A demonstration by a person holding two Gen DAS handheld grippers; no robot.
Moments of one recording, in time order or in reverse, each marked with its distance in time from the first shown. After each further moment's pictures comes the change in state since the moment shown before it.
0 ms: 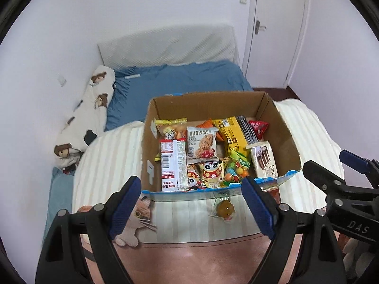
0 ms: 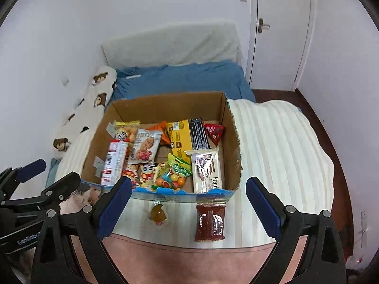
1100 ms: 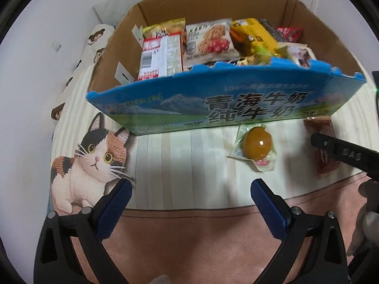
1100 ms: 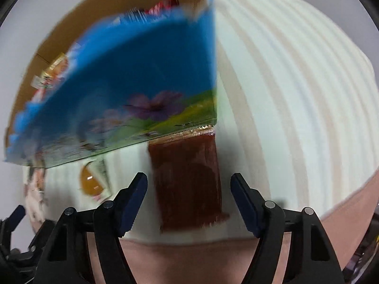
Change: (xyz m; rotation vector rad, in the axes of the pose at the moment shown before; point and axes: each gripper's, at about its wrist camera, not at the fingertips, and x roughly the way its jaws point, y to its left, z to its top) left arm 0.144 -0.021 -0.108 0.048 0.314 0.110; right arm 0.202 -0.077 -0.117 0.236 0.374 -0.011
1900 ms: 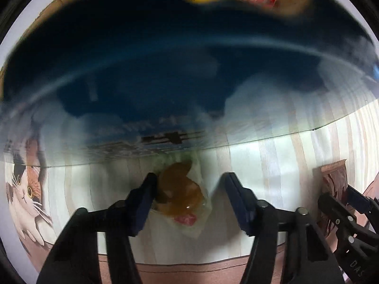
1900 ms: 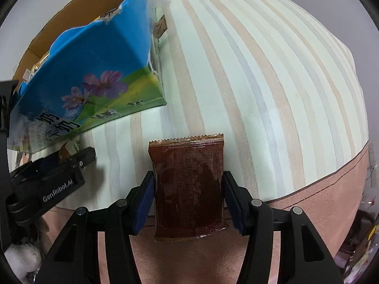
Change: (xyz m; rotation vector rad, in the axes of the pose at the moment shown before) left arm 0.064 -0.080 0.031 0.053 0.080 -0.170; right arm -0.009 -0.050 -0.021 0.001 0.004 -0.065
